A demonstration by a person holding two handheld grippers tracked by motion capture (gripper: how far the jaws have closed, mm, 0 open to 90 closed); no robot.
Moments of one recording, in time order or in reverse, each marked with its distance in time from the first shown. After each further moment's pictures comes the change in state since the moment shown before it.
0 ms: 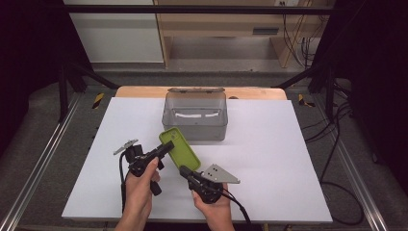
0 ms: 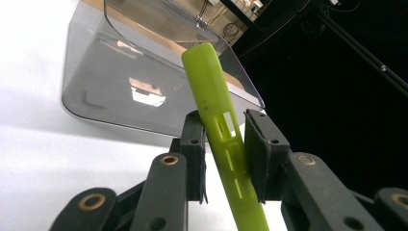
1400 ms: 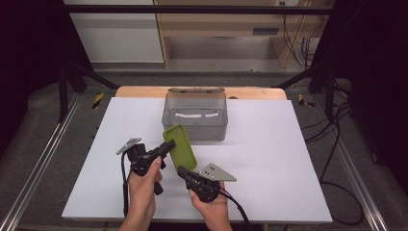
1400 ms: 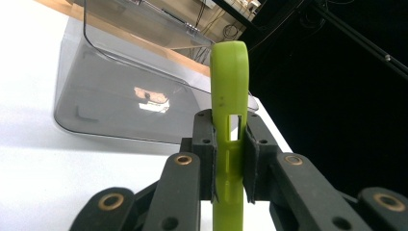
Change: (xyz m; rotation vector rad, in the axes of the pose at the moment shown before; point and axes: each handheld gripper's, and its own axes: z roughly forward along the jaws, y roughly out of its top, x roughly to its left) left arm -0.017 0.002 0.000 -0.010 0.013 0.078; right arm -0.002 -0.006 0.010 0.026 0.009 0.040
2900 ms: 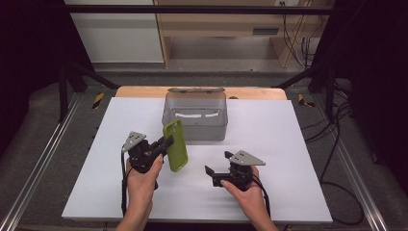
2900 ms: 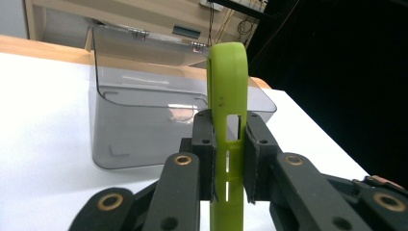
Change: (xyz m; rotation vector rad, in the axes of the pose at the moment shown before) left arm -0.019 0.017 -0.003 -0.002 0.094 0.264; right arm -0.080 0.023 -0.048 0.150 -0.168 -0.105
